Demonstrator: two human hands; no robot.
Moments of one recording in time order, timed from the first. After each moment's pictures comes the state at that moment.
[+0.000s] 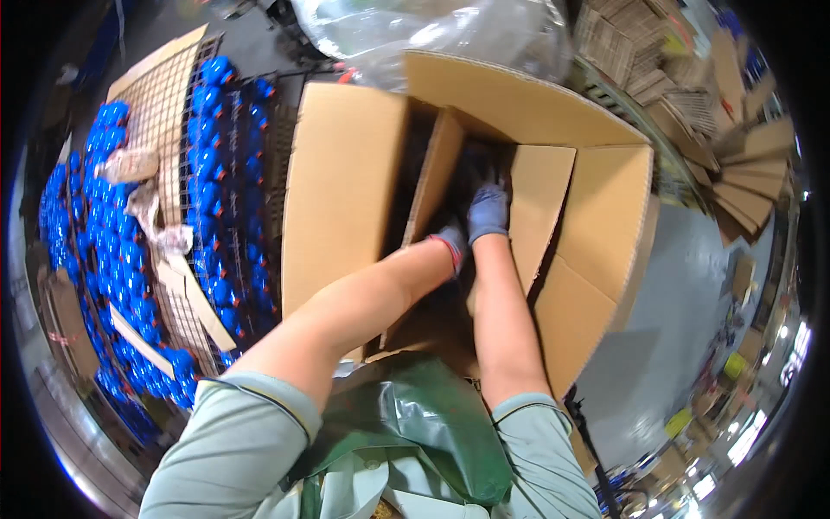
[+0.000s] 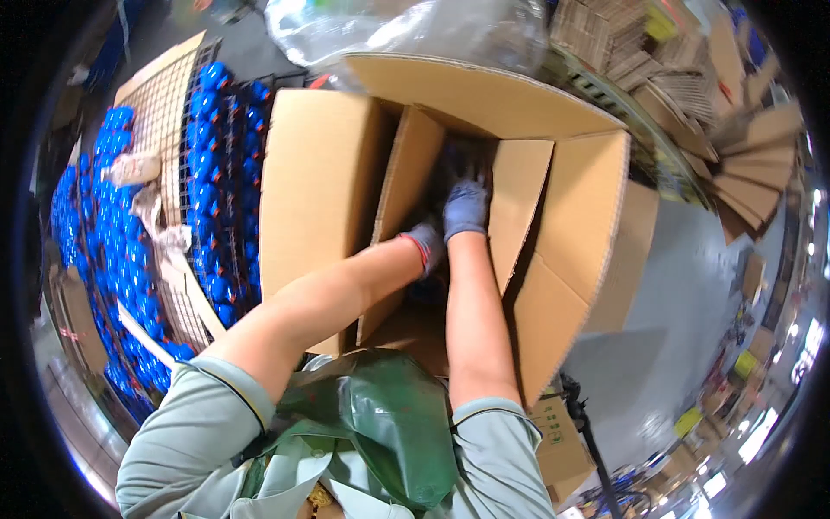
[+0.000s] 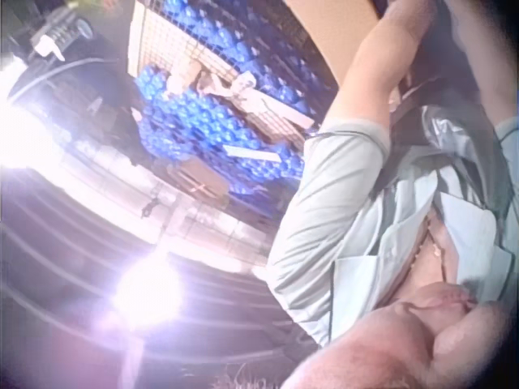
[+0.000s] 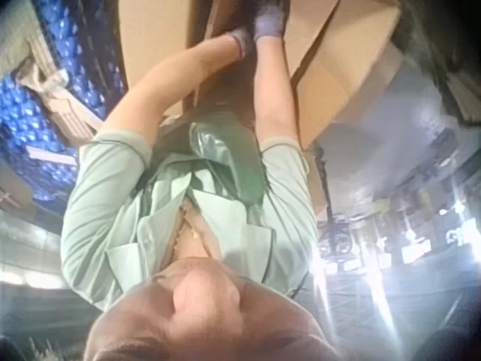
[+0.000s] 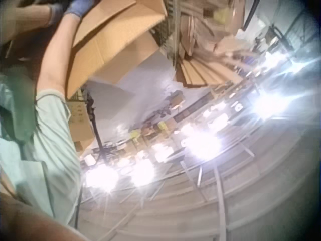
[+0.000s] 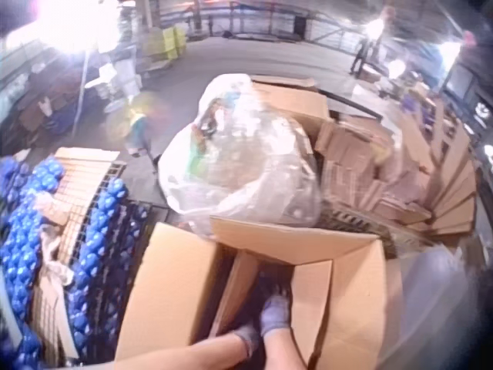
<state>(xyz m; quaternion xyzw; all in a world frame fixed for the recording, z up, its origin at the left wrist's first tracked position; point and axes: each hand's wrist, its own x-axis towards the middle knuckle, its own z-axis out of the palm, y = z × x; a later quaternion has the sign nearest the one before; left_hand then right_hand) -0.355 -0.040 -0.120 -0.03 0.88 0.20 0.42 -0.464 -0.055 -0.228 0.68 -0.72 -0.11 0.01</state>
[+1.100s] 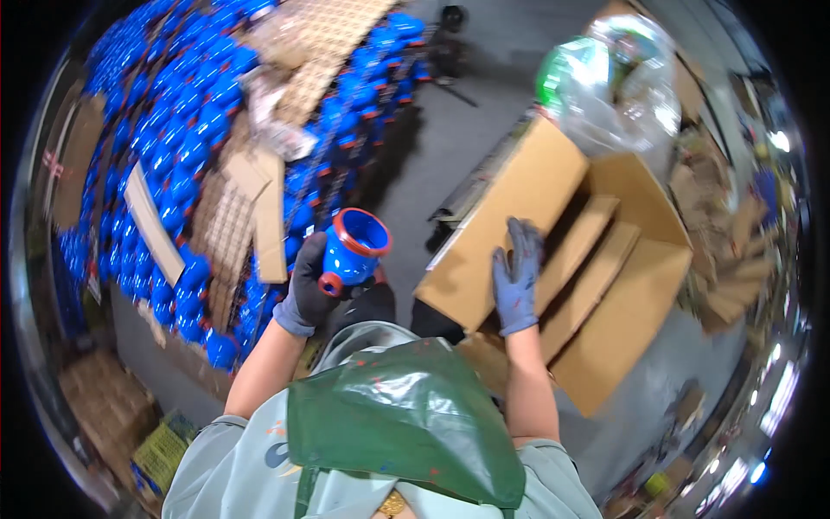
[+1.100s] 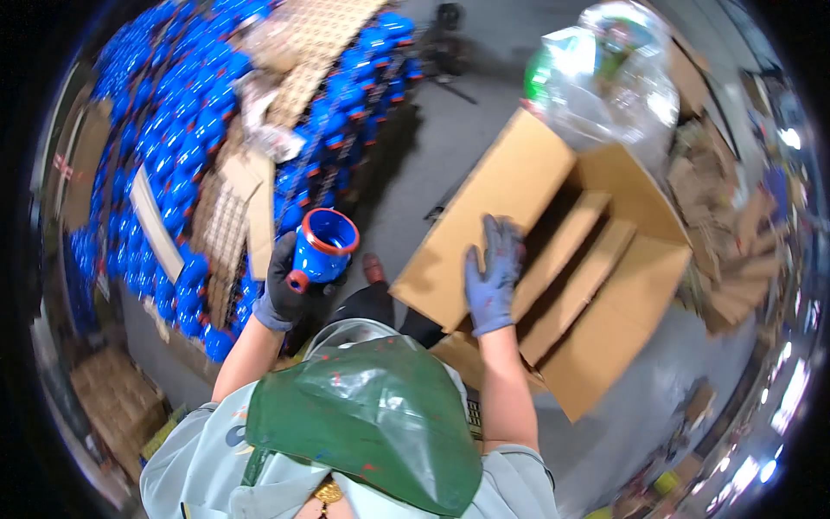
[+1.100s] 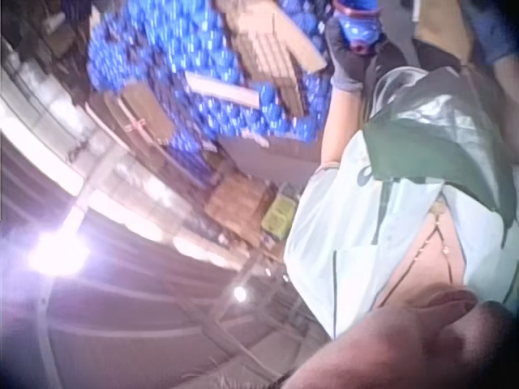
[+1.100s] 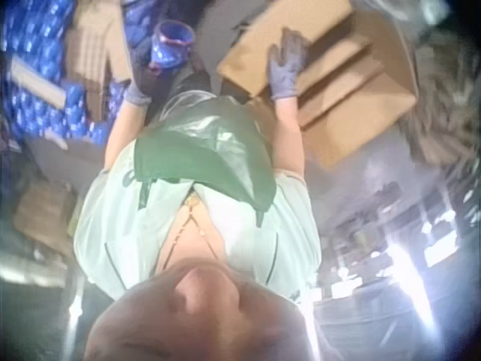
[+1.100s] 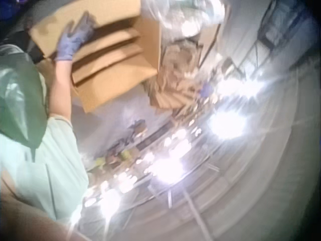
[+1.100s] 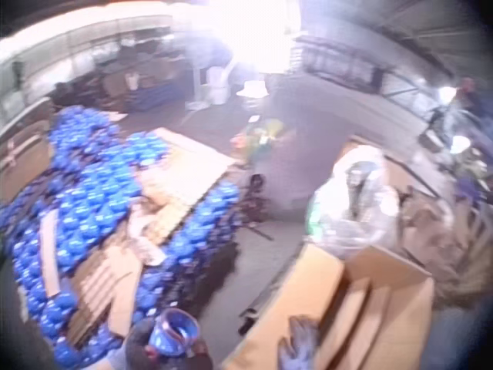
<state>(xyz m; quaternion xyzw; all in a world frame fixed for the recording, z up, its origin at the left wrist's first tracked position) 0.103 0.052 0.036 -0.40 0.04 0.79 -0.47 -0.230 0.012 -0.009 0.69 -0.65 0.24 -0.21</state>
